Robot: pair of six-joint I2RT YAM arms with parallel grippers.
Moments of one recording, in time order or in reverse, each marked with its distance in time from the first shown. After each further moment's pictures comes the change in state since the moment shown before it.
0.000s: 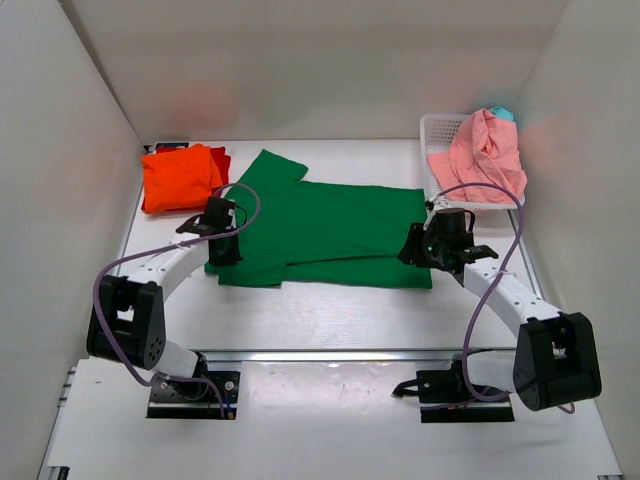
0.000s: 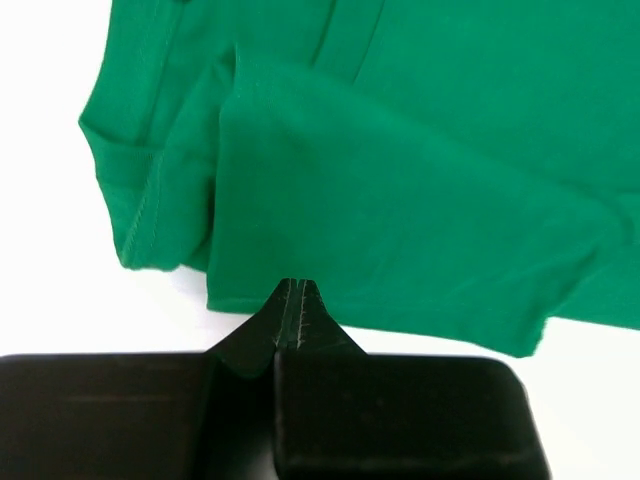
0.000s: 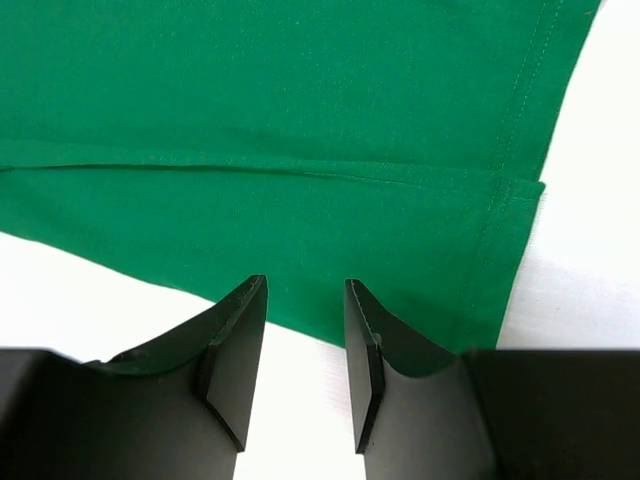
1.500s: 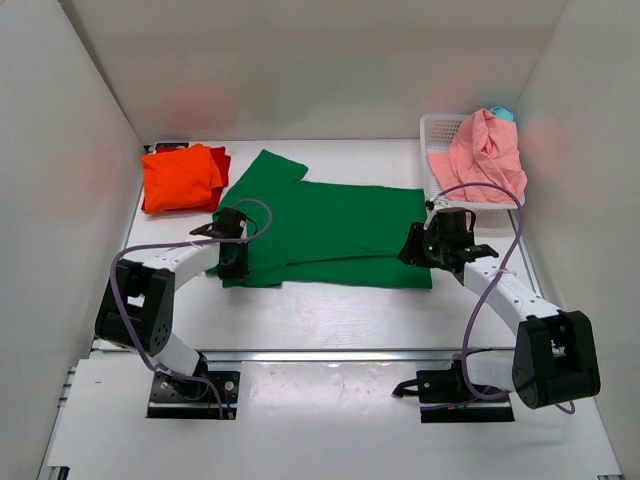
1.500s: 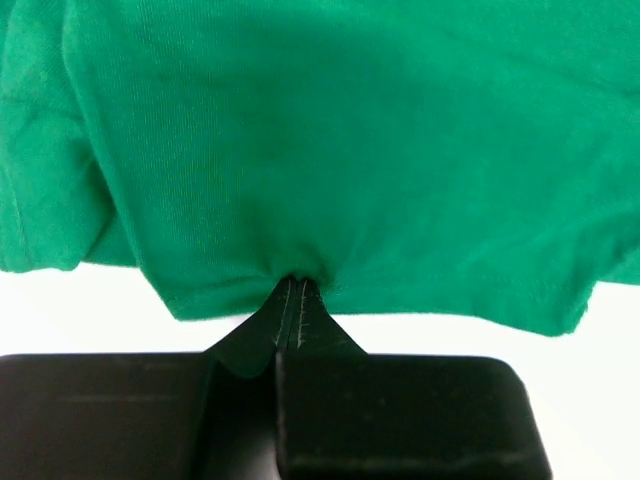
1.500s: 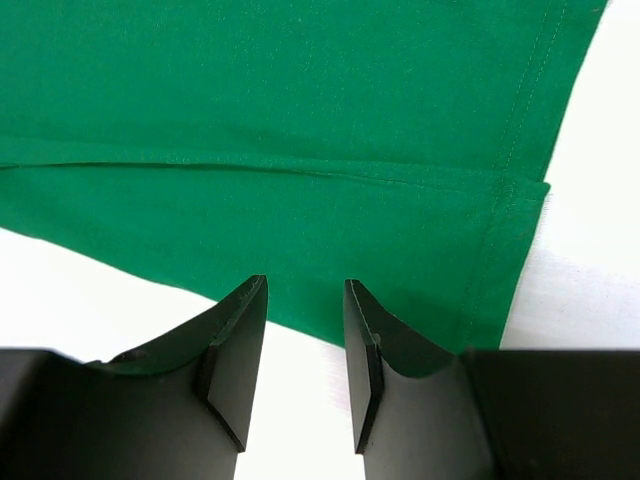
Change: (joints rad) left arm -0.055 0.091 -0.042 0.016 0.057 0.012; right arm -0.014 0.011 0.004 -0.001 -0.022 -0.001
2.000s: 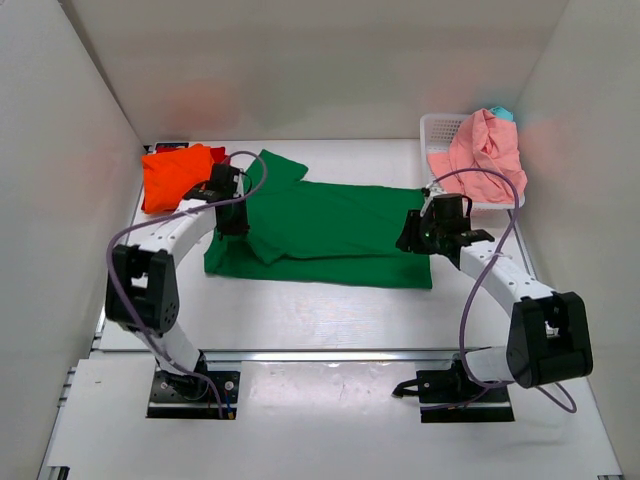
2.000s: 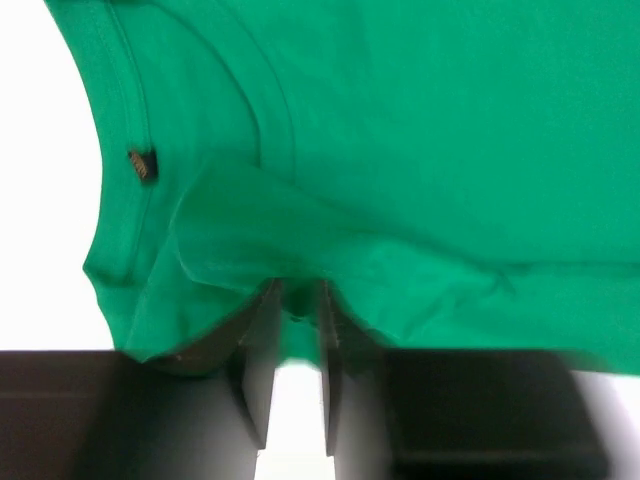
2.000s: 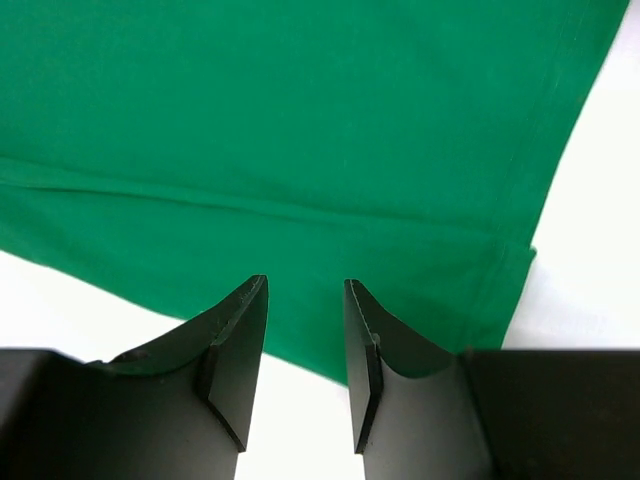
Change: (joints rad) left arm 0.060 0.069 0.349 -0.088 0.009 0.038; right arm 0.001 0.087 0.101 -0.008 0.003 -0.031
